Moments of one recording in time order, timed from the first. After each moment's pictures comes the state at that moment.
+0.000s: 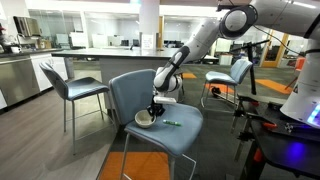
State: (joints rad) arm -0.11 1.27 0.06 -1.38 0.39 2.71 0.36
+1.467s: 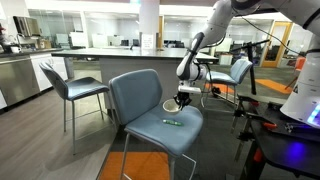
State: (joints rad) arm -0.29 0.93 0.02 -1.97 0.55 2.91 0.34
